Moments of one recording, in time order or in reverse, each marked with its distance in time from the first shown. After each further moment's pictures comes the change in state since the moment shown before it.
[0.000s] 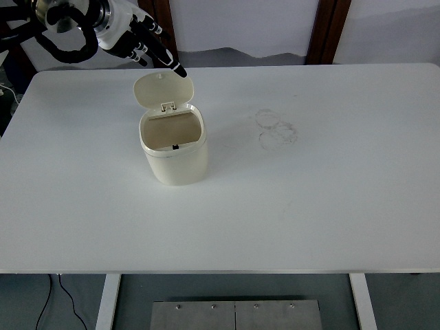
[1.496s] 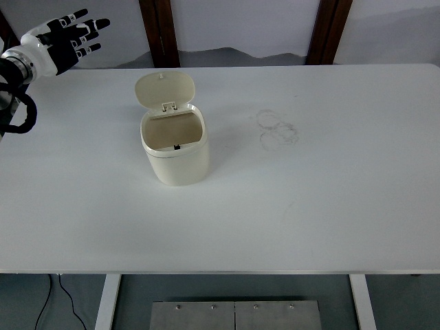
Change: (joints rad) left arm 0.757 0.248 -0.785 0.111 0.006 0.074 -0.530; right arm 0.000 0.000 0.002 0.001 0.006 0.000 0.002
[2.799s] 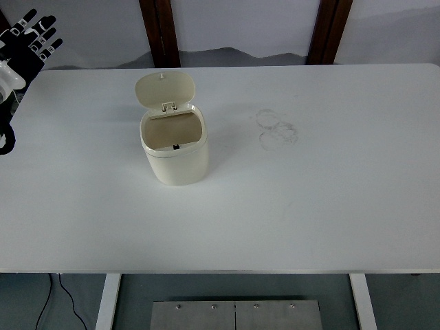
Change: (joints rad) left arm 0.311 -0.039 -0.407 0.165 0.000 -0.183 -0.156; right arm 0.000 0.000 0.000 0.000 0.002 0.000 0.000
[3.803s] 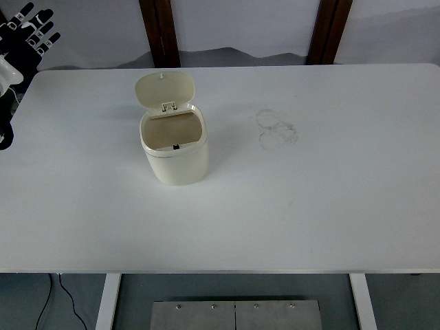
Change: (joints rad) left arm -0.020 0.003 -0.003 0.002 0.000 0.001 0.001; right arm 0.000 0.000 0.000 0.000 0.000 0.000 0.001
